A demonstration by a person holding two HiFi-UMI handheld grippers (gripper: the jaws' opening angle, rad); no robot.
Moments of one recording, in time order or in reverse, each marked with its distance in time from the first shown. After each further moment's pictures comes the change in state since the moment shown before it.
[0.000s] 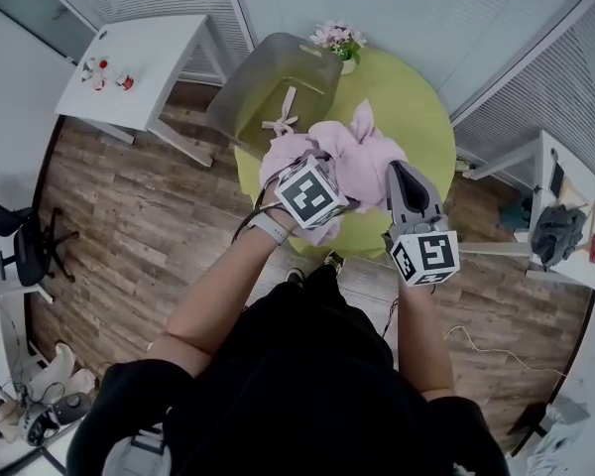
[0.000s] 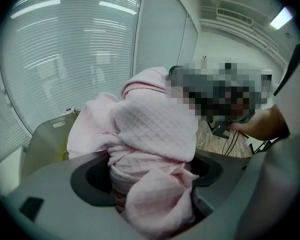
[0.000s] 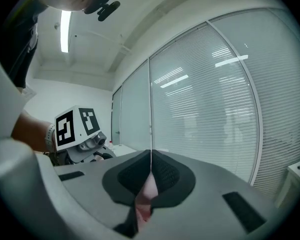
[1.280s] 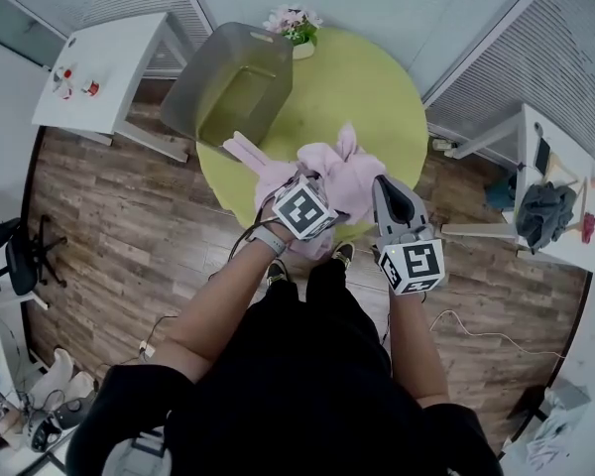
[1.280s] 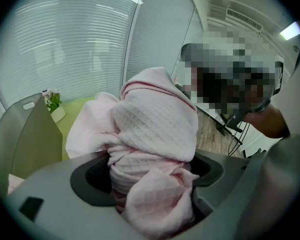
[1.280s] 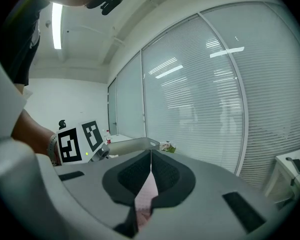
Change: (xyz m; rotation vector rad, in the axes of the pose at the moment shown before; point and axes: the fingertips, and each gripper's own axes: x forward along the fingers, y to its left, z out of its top) left arm 0.121 -0.067 -0.010 -0.087 0.079 -0.070; right arm -0.070 -0.071 -0.063 0.036 0.119 -0.023
